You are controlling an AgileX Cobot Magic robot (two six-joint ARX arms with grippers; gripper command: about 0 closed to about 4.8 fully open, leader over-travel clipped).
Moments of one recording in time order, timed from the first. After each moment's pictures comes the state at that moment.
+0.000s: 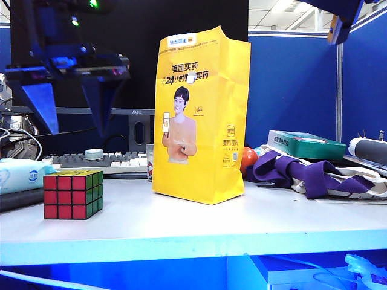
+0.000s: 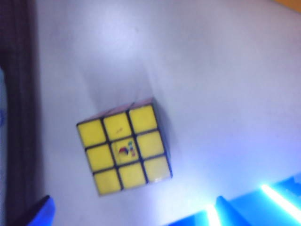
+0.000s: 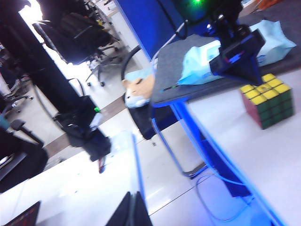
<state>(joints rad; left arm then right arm) -0.47 1.63 1.39 -1.00 -0.09 -0.11 0.41 0.89 0.59 -0.05 -1.02 0.16</state>
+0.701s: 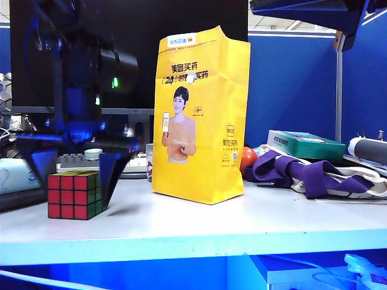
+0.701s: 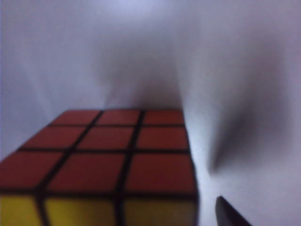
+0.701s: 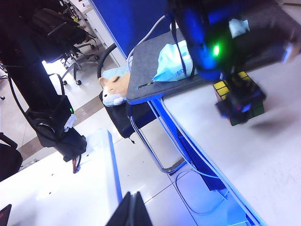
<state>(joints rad) -0.47 1.90 1.39 -0.96 -0.10 -0.25 0.40 0.89 0.59 -0.08 -0.94 0.10</state>
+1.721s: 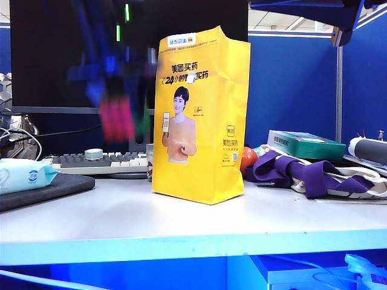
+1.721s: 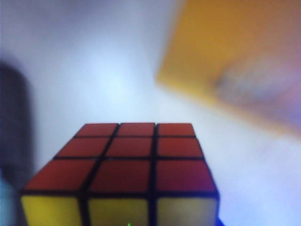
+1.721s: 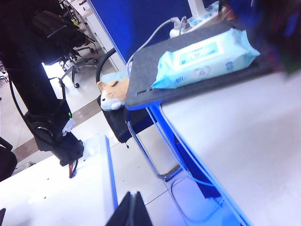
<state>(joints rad) -0.45 1.89 1.80 -1.01 -0.04 -0.08 0.40 0.90 0.59 -0.04 -0.94 0.10</state>
